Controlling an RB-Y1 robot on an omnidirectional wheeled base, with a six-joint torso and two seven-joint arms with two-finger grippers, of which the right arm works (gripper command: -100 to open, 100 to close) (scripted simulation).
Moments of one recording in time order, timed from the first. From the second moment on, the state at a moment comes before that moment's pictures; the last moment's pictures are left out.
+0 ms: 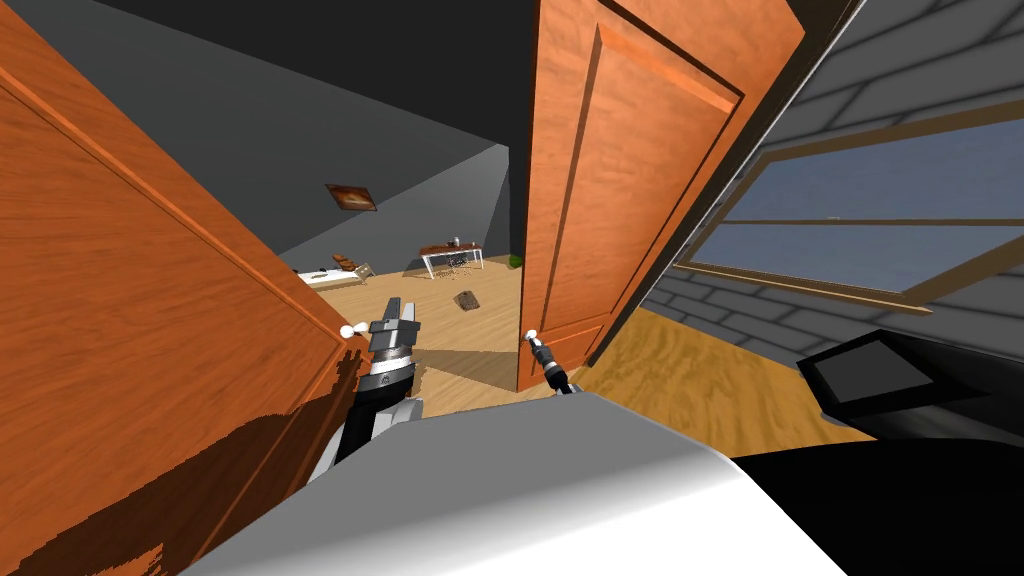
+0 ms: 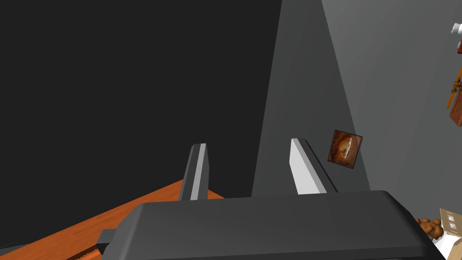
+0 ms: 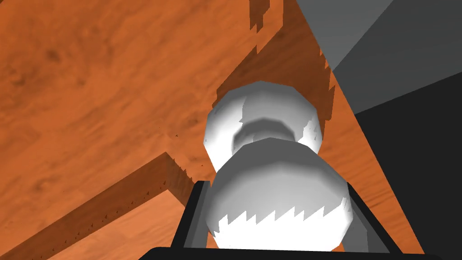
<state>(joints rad) -0.04 -0.05 0.00 -0.77 0.29 -0.82 0.73</state>
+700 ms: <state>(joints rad) -0.08 -0.07 -0.01 -0.72 0.19 -0.85 0.56</state>
